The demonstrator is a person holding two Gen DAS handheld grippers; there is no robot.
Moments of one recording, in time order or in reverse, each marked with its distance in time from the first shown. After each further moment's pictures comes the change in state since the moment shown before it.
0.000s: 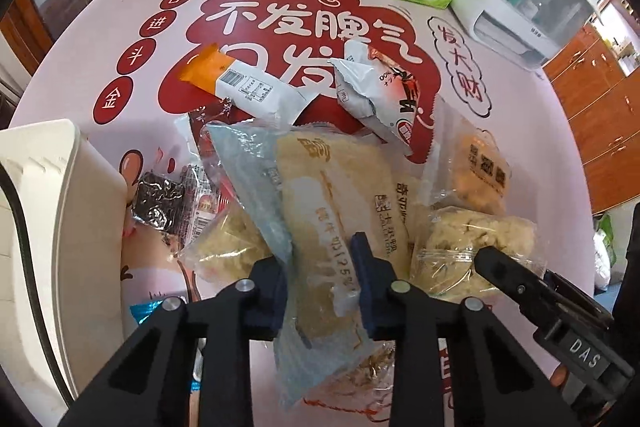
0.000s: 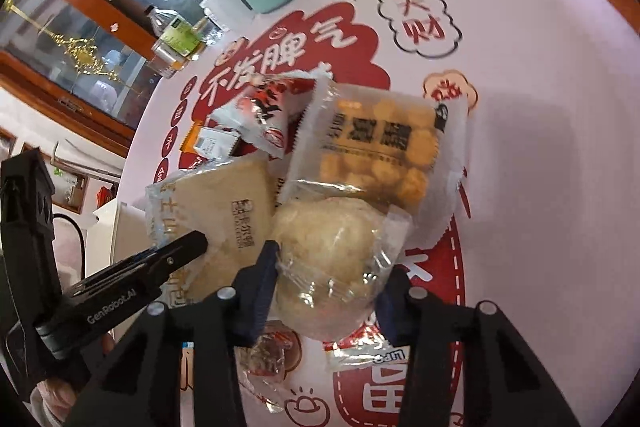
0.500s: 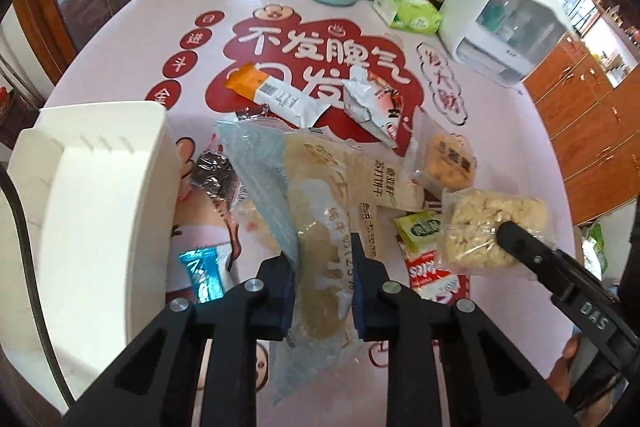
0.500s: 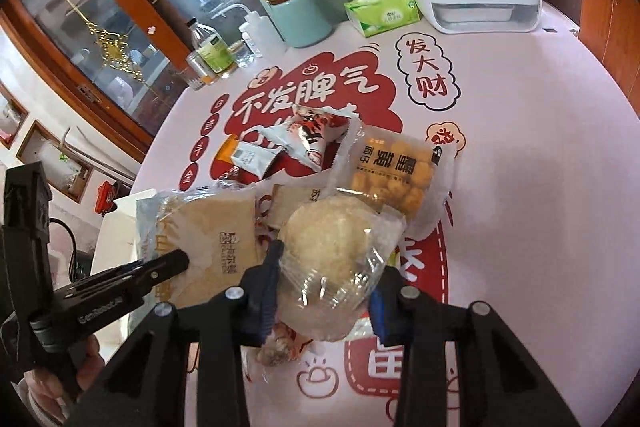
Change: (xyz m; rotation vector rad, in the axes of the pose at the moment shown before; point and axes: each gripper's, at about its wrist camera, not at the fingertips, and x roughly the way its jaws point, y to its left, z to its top) left arm -0.088 0.020 -0.045 -0.015 -0.084 -0.025; right arm -0.067 0.028 -0.023 -0.089 -0.107 -0.008
